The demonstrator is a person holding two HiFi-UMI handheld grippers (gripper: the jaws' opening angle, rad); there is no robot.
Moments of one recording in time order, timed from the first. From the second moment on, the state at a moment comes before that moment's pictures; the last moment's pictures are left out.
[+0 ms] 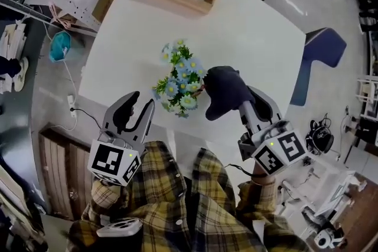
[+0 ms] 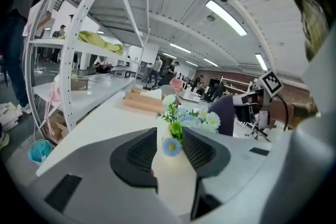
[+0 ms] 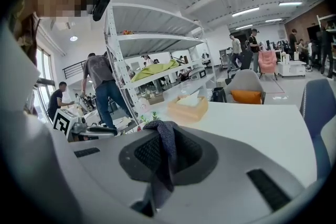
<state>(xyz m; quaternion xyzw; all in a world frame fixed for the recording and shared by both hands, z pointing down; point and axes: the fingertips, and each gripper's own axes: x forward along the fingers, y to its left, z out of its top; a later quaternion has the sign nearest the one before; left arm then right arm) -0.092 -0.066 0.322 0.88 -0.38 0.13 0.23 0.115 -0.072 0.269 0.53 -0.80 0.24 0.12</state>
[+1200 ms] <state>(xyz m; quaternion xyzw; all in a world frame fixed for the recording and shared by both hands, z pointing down) 0.021 -0.080 0.413 0.91 -0.34 0.16 0.15 0.113 -0.088 0.382 0.50 -0.80 0.32 0.11</state>
